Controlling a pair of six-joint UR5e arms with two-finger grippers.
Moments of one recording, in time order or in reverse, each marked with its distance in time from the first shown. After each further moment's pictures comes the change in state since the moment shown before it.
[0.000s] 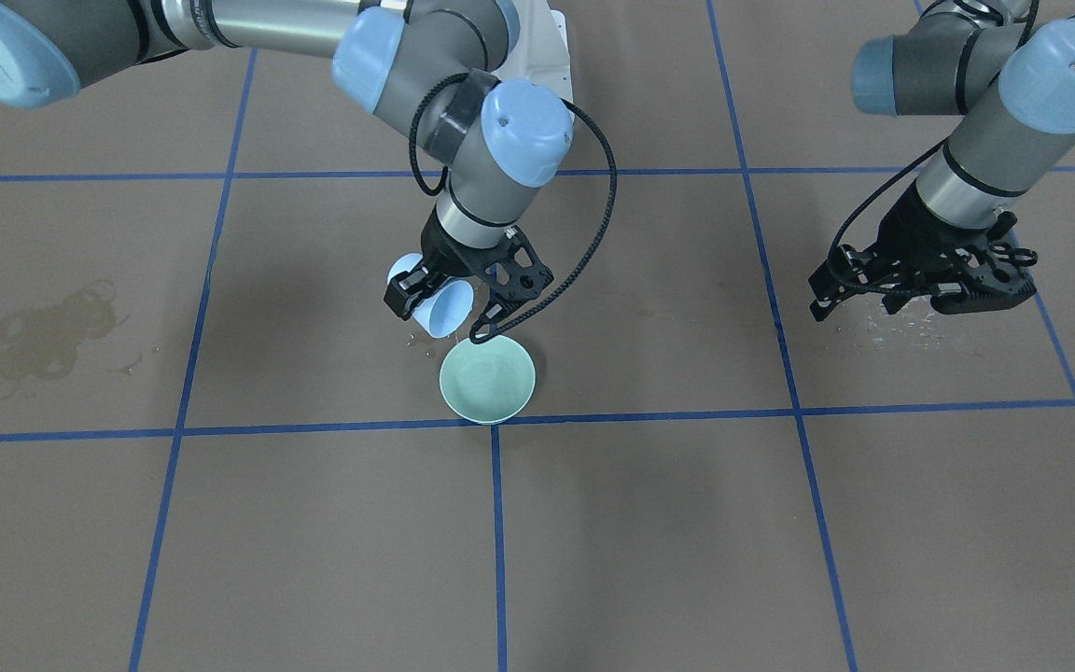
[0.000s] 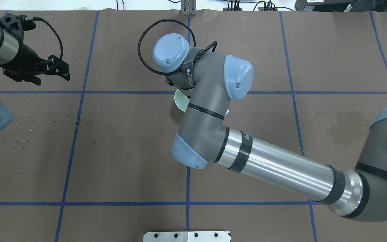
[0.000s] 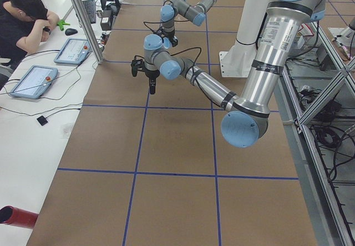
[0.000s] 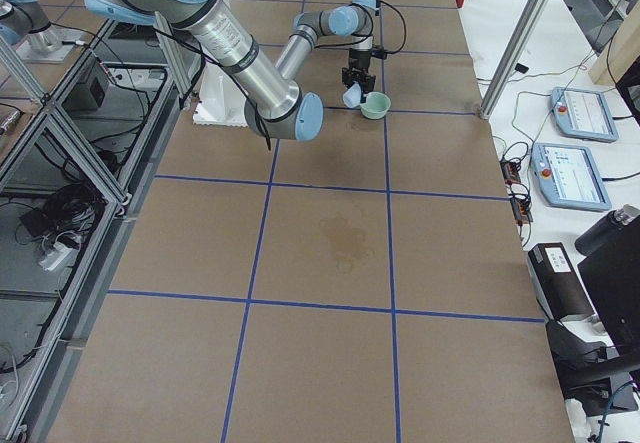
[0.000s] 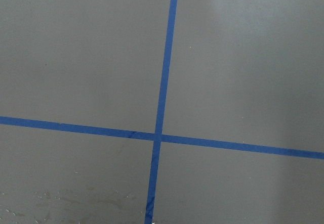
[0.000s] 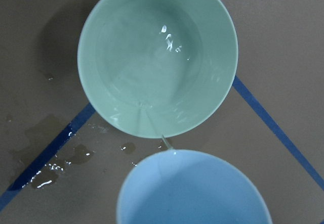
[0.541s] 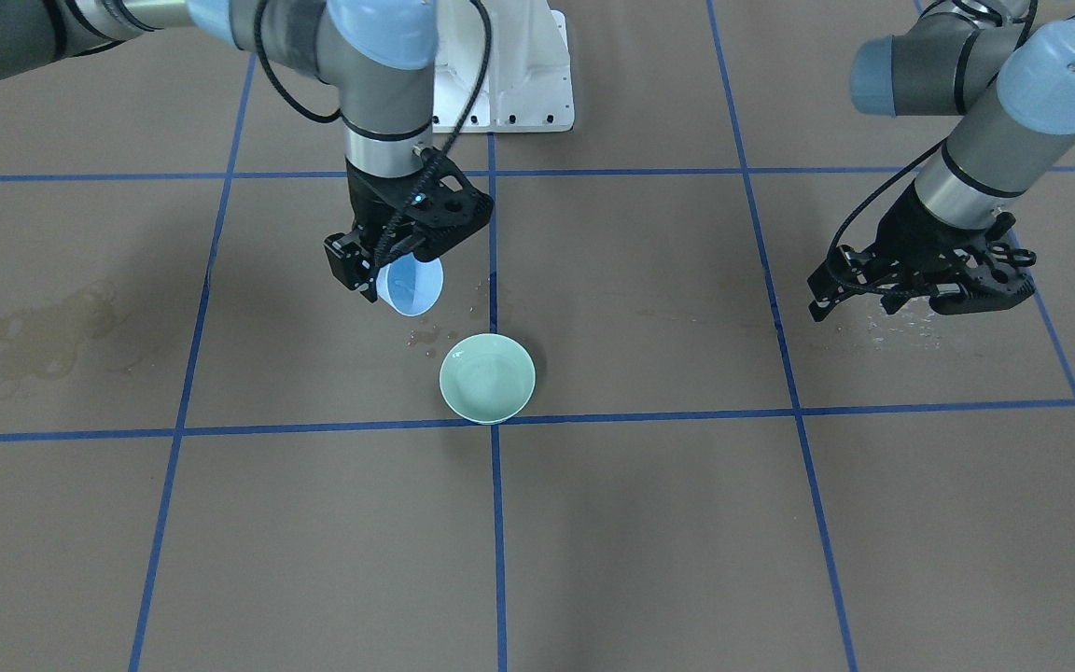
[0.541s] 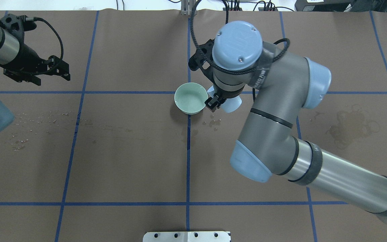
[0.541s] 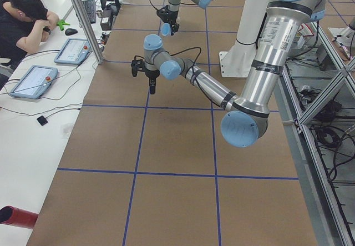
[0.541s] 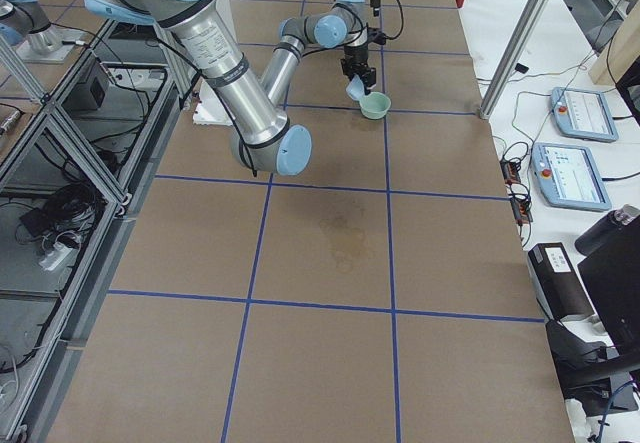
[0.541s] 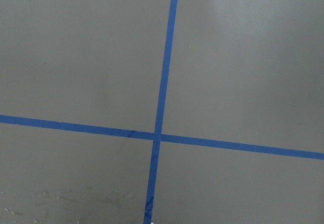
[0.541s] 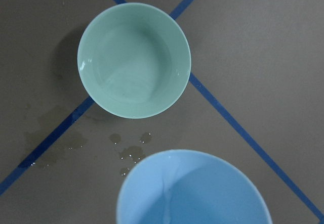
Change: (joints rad) left arm 0.002 -0.001 0.002 0.000 0.000 -0.003; right arm 0.058 -0.247 0.342 0.291 0.001 0.071
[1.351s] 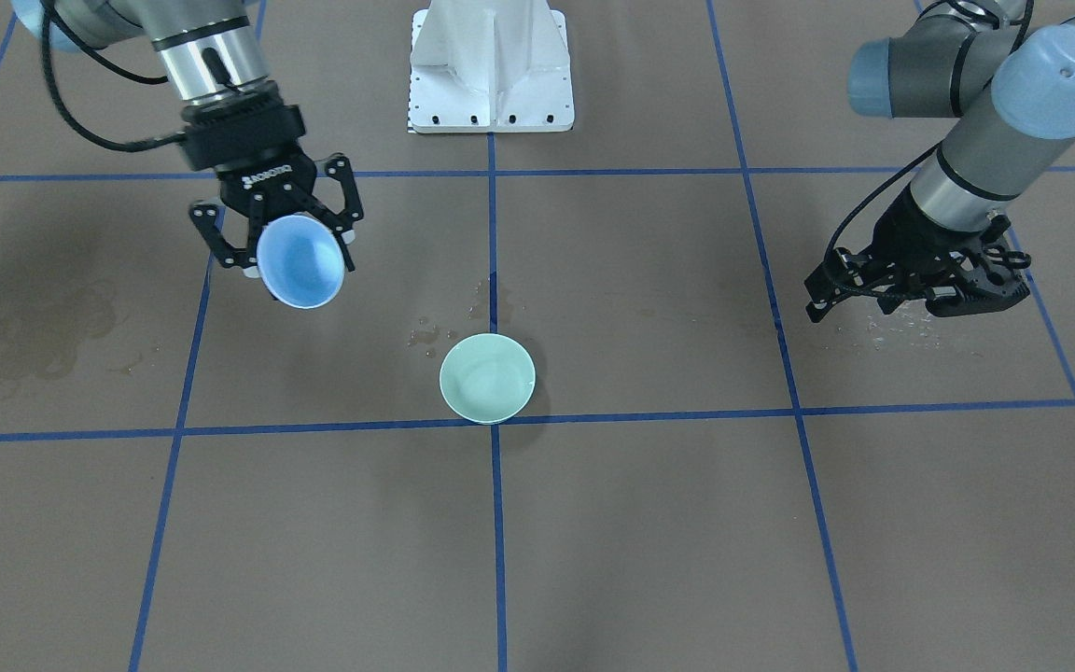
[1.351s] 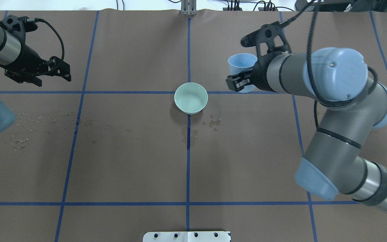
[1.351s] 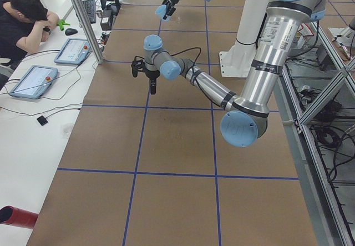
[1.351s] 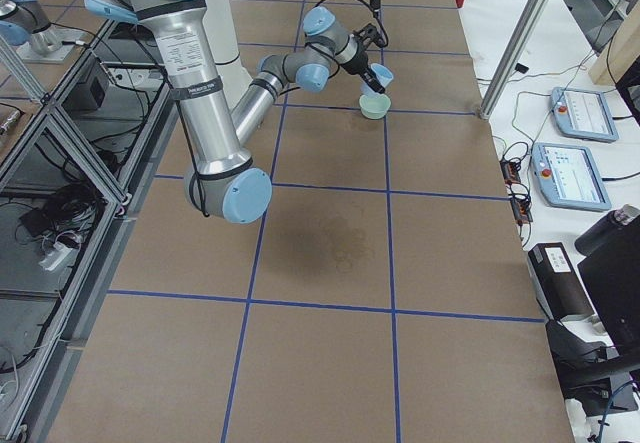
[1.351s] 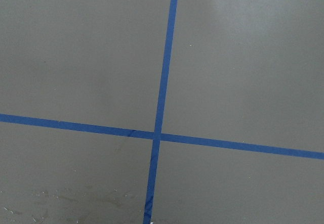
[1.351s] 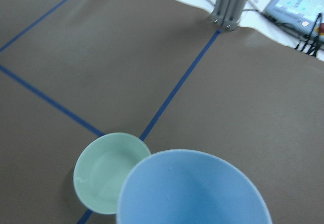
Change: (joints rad) left arm 0.006 -0.003 0.007 0.000 0.000 -0.021; right arm 0.032 -0.411 0.255 0.545 -0.351 0.450
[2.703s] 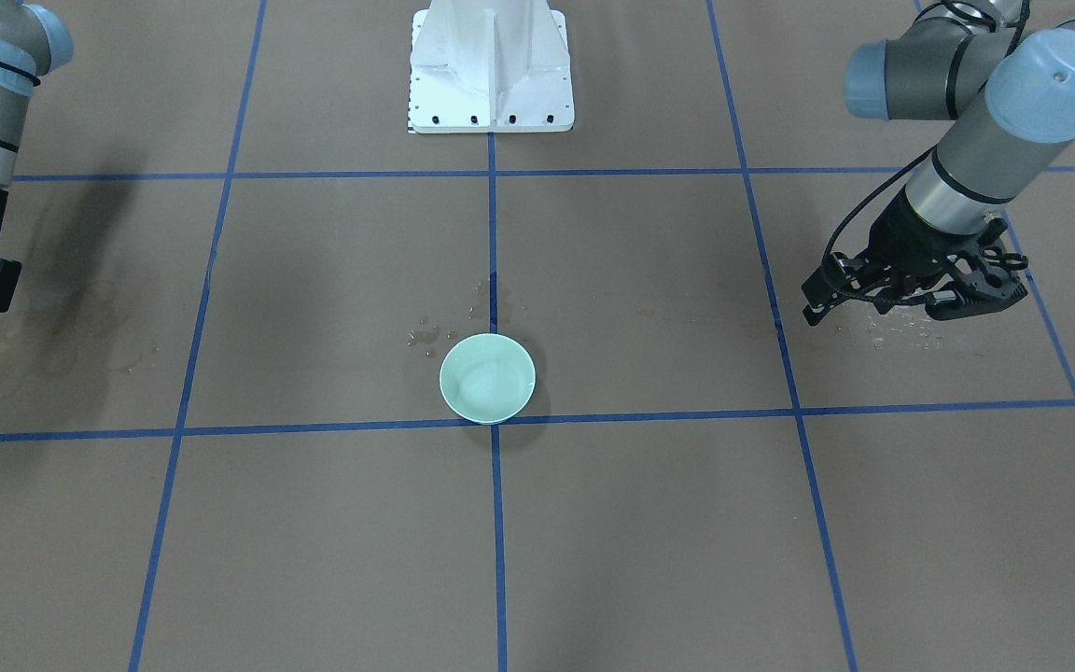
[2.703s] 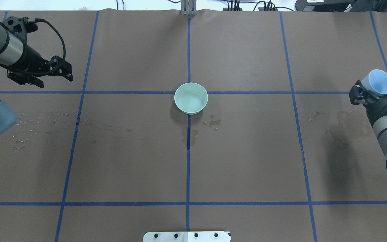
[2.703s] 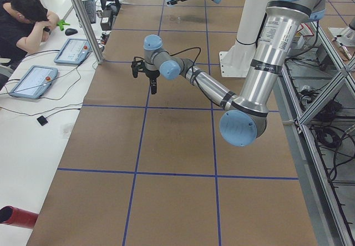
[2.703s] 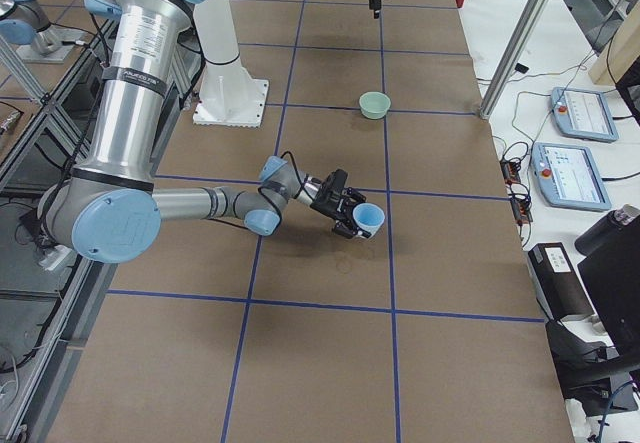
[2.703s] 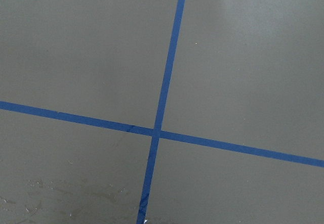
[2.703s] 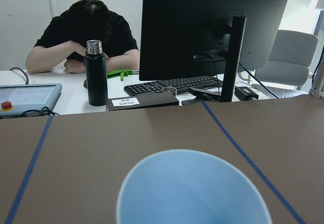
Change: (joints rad) left arm 0.004 -0.006 0.008 -0.002 0.001 -0.047; right arm -0.098 -0.598 -0.429 0.763 -0.629 0.485
